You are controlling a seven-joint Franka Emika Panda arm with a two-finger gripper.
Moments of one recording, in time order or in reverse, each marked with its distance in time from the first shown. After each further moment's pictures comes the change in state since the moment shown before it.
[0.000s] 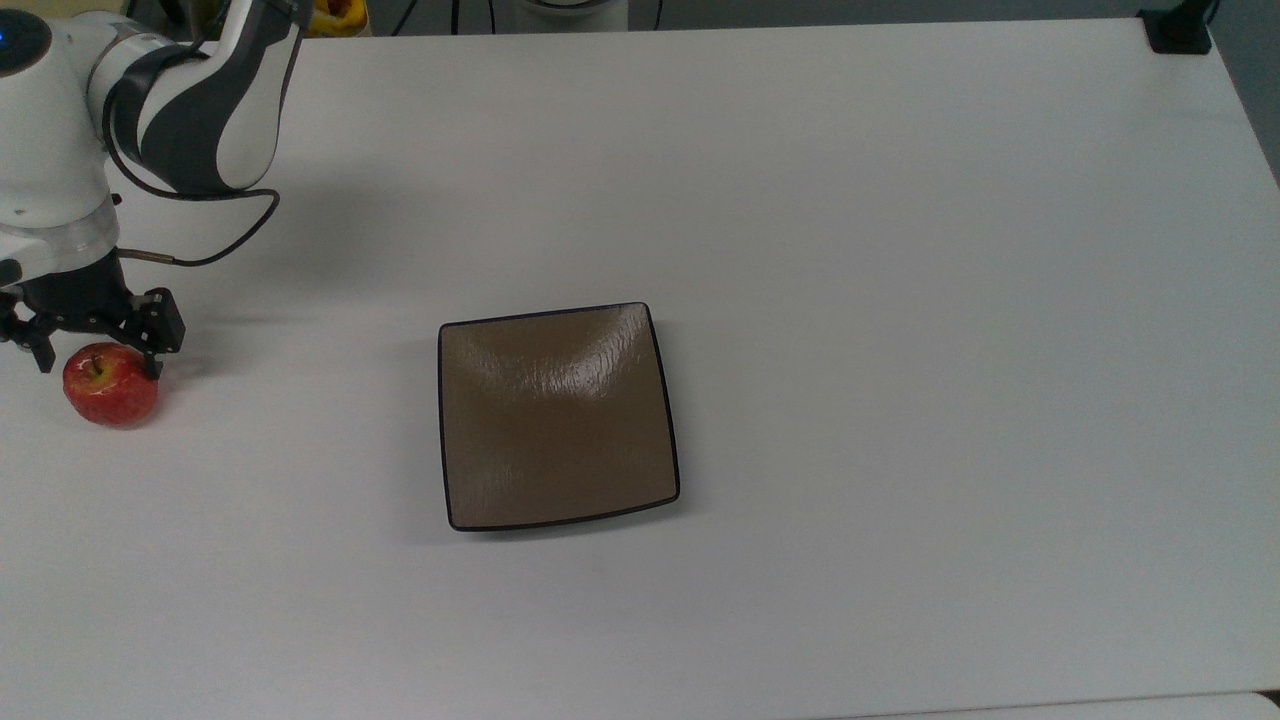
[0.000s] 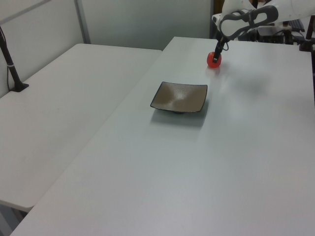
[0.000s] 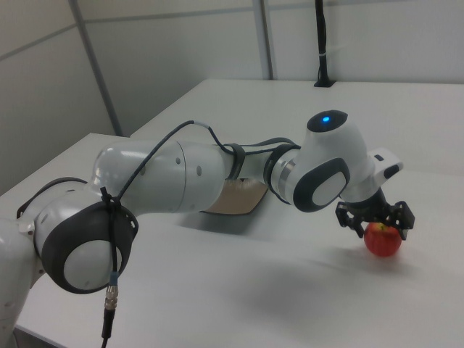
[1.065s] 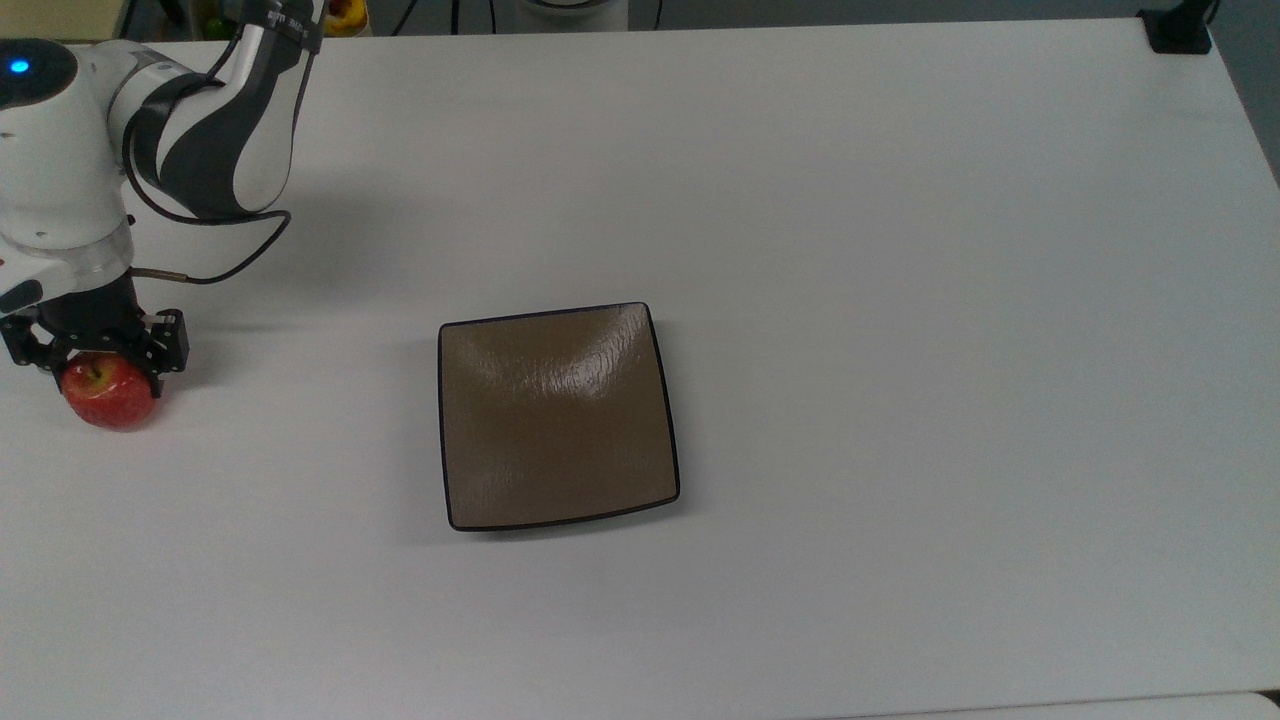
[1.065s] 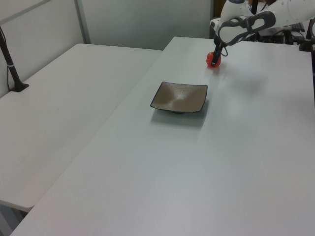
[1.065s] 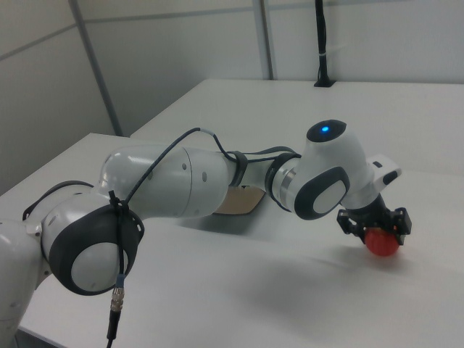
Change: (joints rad) arm 0.004 0.033 0.002 0.001 -0.001 0.048 -0.026
